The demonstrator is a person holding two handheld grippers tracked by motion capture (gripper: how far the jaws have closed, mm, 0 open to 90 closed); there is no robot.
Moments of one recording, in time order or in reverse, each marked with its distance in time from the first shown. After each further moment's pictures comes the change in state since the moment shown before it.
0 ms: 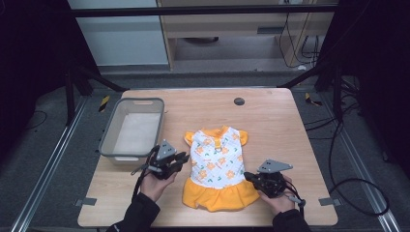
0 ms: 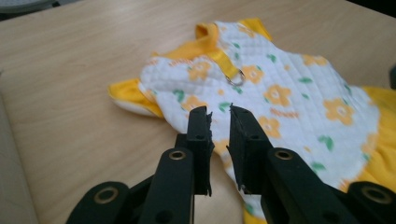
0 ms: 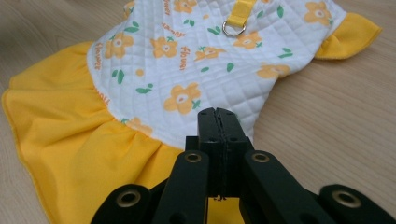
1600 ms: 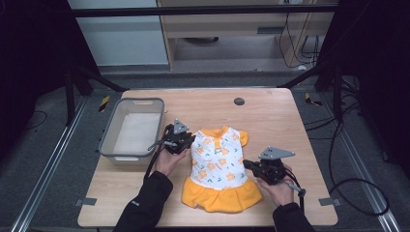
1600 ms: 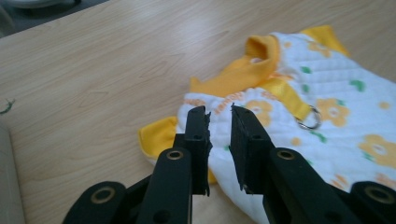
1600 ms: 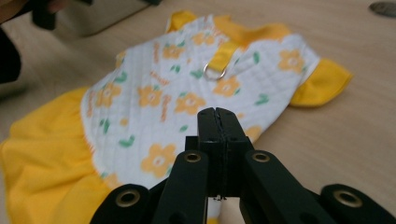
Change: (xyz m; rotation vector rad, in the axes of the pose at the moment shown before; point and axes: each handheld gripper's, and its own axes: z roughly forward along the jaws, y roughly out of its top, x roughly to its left) left arm 0.026 0.029 0.058 0.058 0.047 0.022; right arm -0.020 0.029 0.003 -0.070 0.013 0.039
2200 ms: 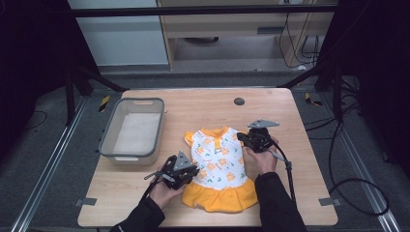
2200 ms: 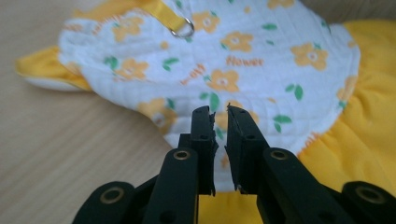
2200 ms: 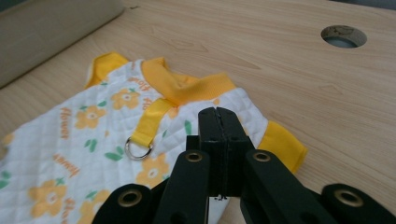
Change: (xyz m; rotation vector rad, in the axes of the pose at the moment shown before) left arm -0.066 -0.058 -0.036 0.098 -0.162 0.123; right arm -0.047 0.050 0.071 0.001 -0.120 0.080
